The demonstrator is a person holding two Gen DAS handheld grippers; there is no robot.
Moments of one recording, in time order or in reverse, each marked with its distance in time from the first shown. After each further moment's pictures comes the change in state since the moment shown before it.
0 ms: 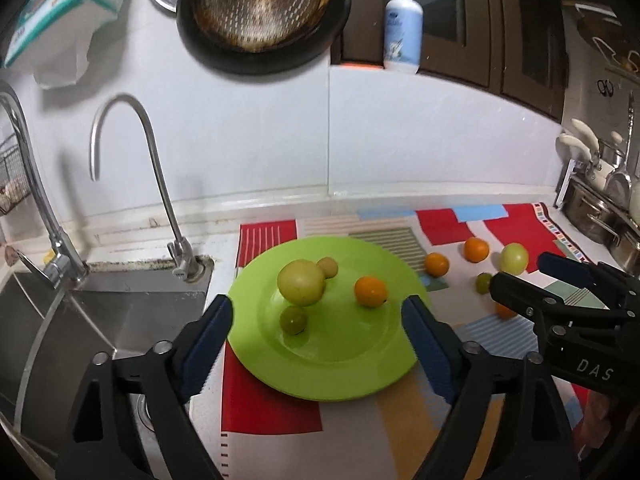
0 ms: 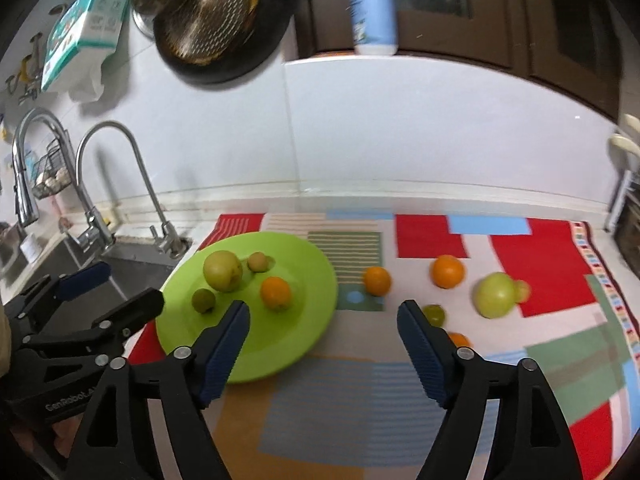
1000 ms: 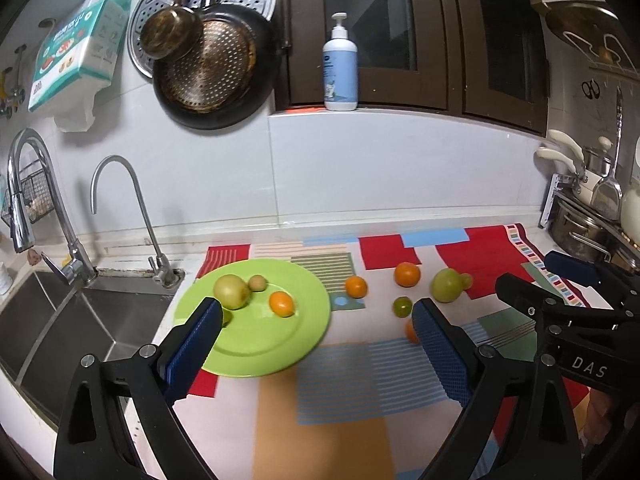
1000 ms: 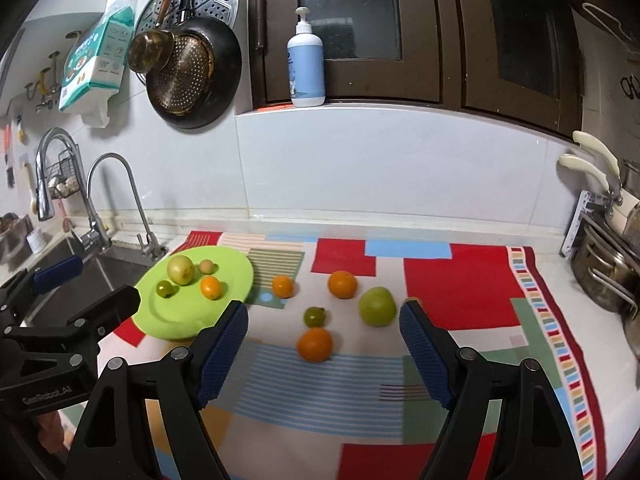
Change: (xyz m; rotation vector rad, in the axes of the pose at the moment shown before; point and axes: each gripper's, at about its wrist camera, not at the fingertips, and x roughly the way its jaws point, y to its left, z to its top) left arm -0.058 -0.137 0.003 -0.013 -0.090 0.088; right arm -0.085 -0.116 -0.012 -0.061 -0.100 0.005
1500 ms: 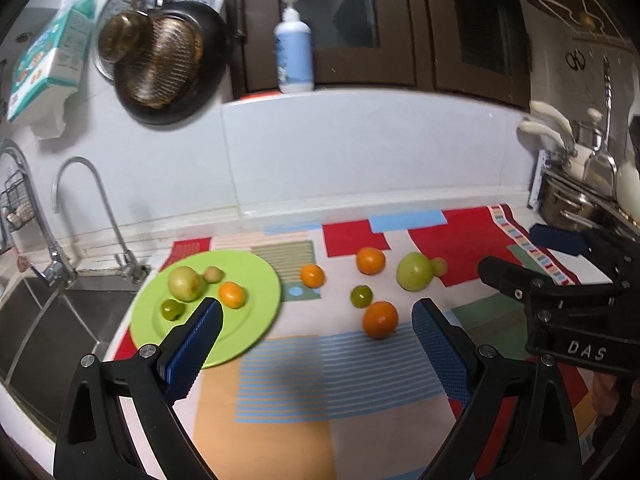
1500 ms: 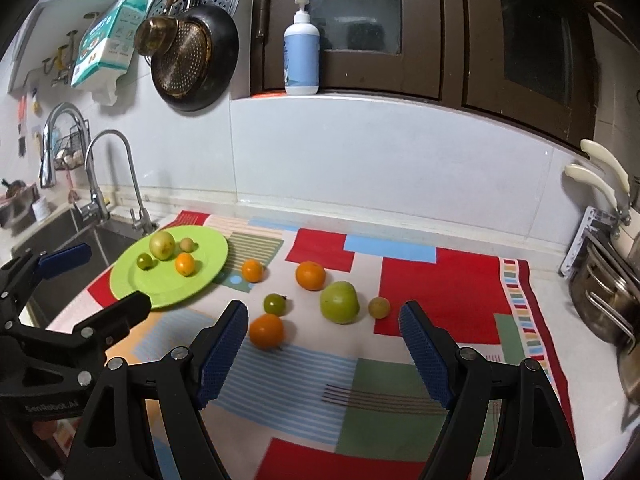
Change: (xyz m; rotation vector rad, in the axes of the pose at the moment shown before) left arm 0.026 -0.061 -0.015 0.055 0.035 -0.029; right arm 0.013 -0.049 -0.010 -0.096 0.013 0.037
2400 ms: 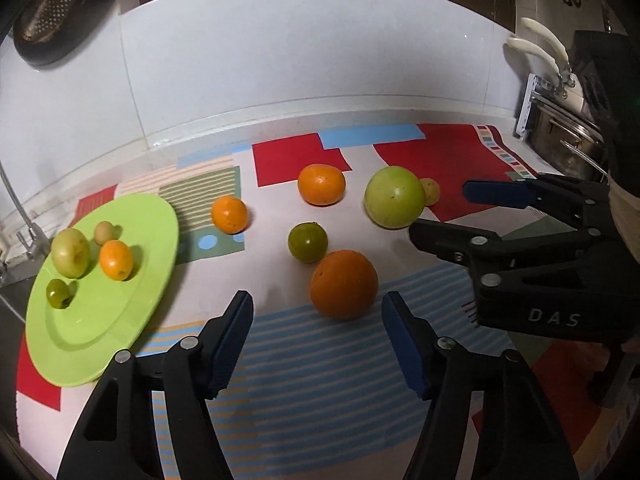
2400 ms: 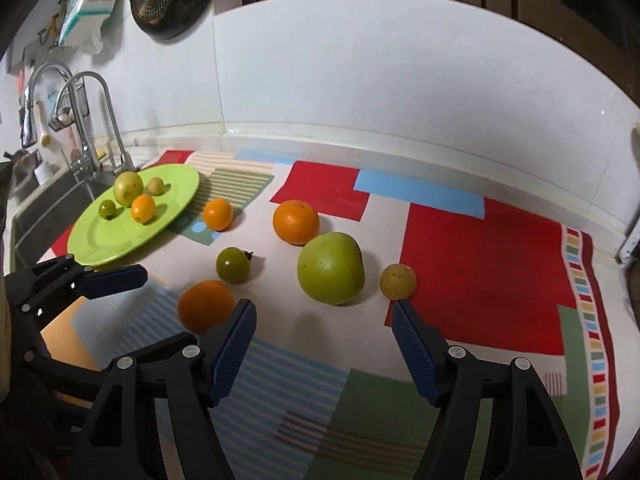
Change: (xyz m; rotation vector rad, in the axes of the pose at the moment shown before) left arm 0.120 -0.031 -0.027 0.074 0.228 -0.157; right arm 0.123 -0.030 -0.024 -0.039 0.185 0.109
